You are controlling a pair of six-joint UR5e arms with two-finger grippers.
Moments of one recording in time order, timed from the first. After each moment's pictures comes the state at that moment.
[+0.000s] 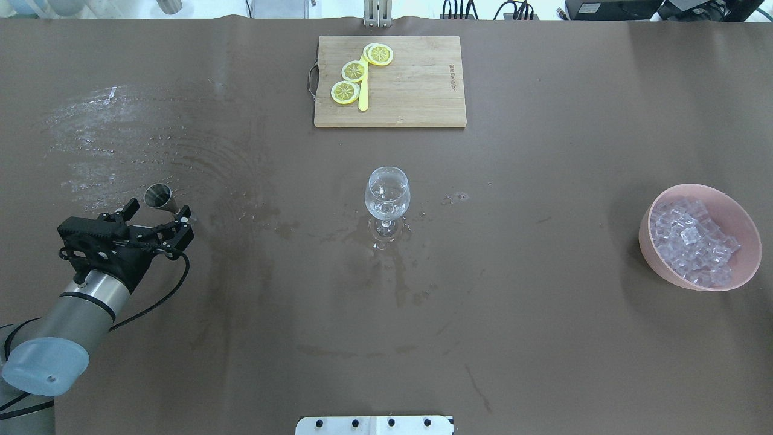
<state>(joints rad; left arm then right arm) -0.27 -1.53 -1.75 -2.65 -0.69 -1.05 1.52 -1.65 1.71 -1.39 2.30 -0.01</state>
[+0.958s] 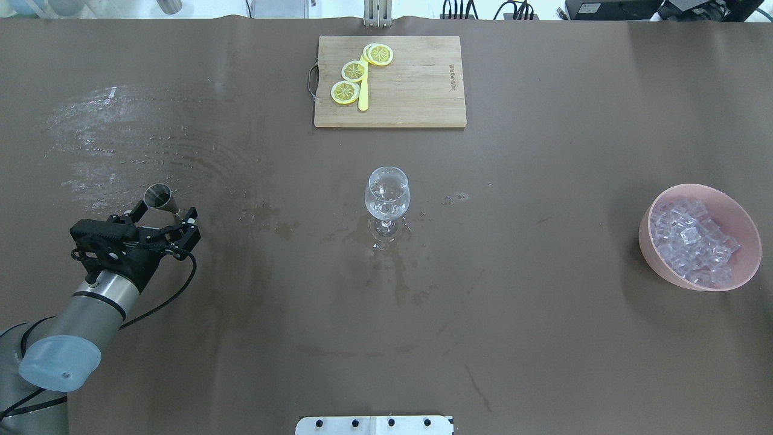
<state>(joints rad) -0.28 -1.59 -1.65 -2.71 -0.69 -1.05 1.52 -1.63 1.70 -1.39 2.30 0.00</state>
